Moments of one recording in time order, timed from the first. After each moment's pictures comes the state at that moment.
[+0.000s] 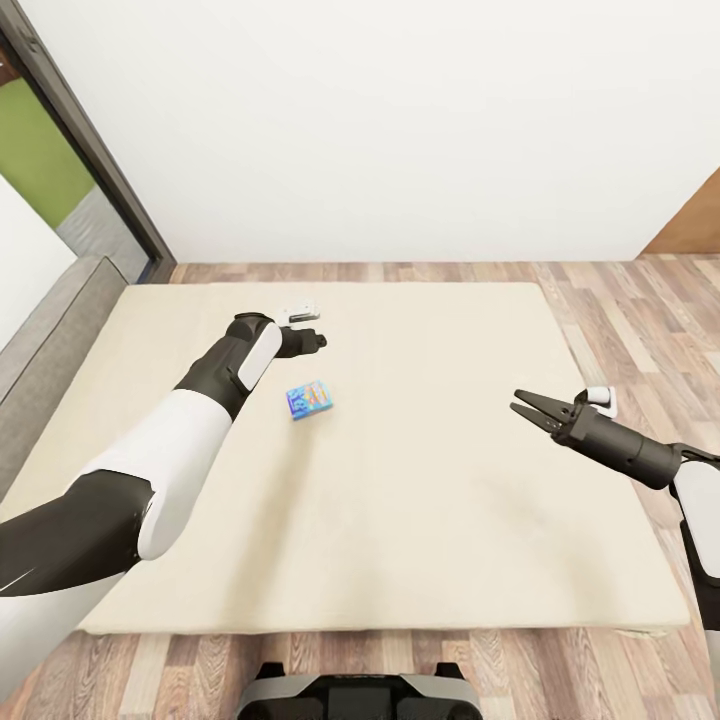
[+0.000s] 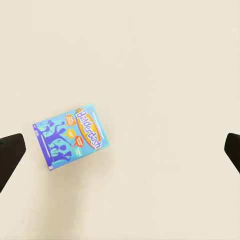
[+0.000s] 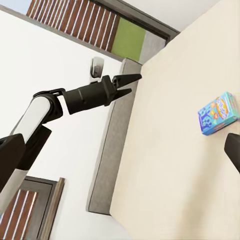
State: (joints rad) left arm -1.37 -0.11 -0.18 -0.59 0.40 0.70 0.19; right arm -0.59 -0.32 -0.29 -1.49 -0.86 1.04 0.80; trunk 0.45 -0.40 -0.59
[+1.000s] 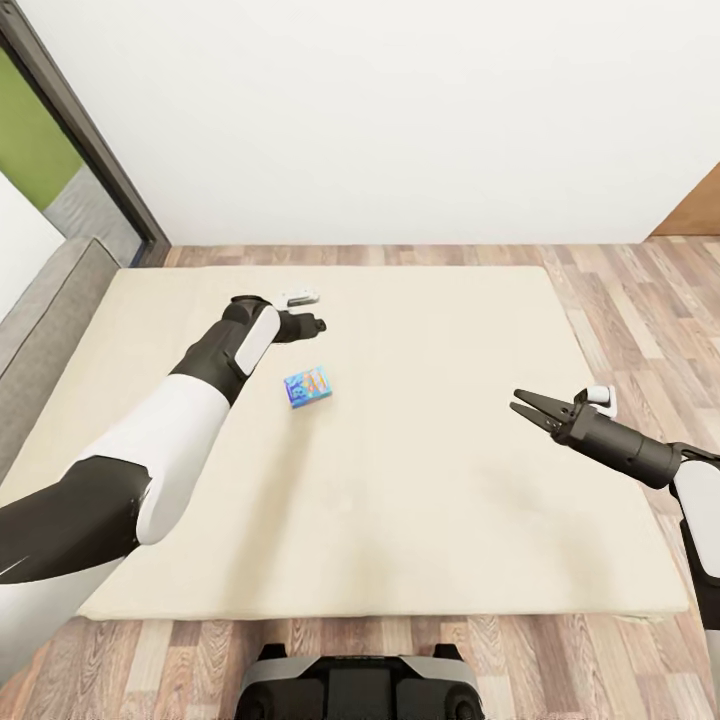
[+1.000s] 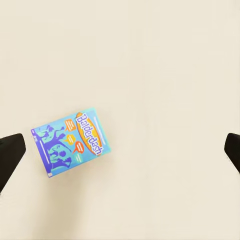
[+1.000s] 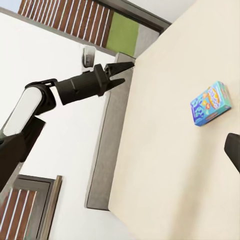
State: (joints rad) left arm -1.42 -0.11 -0.18 -0.60 0.40 0.71 0.19; right arm -0.59 -0.32 -0.28 -1.50 -0.86 1.04 0.80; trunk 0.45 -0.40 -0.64
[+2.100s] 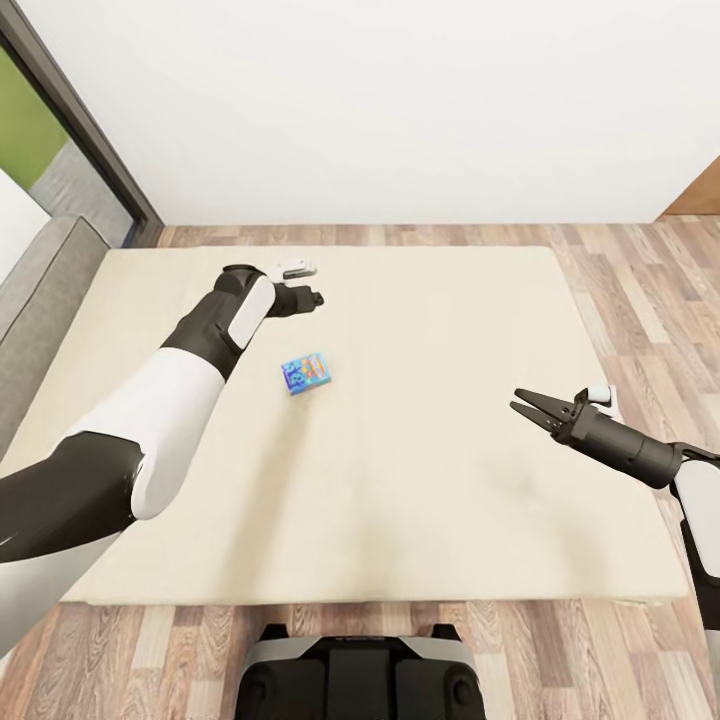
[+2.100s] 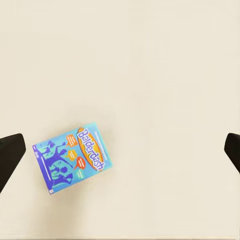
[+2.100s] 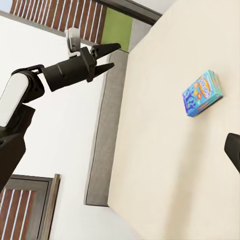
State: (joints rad) left arm -1.50 -0.11 -0.18 -0.59 0.41 0.72 0.20; right arm -0.59 -0.32 -0.29 -1.50 -0.86 1.04 0.80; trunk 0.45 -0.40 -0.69
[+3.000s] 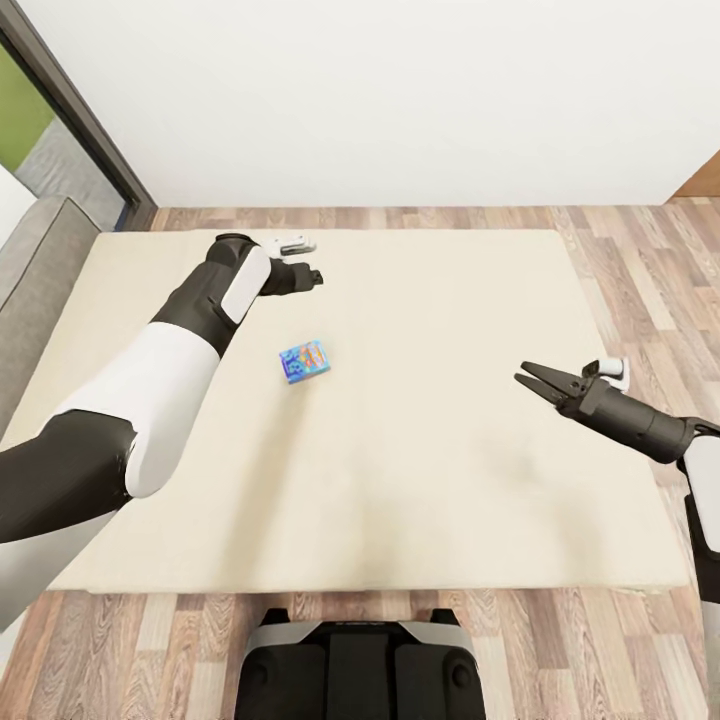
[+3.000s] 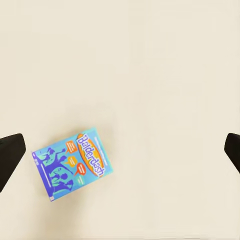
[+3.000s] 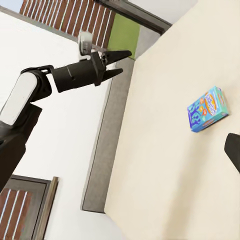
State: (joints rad) left arm -1.58 -0.11 -0.18 -0.59 0.41 0.78 0.20; right arm -0.66 -0.32 -0.29 -1.54 -0.87 1.04 0.80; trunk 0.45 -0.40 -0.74
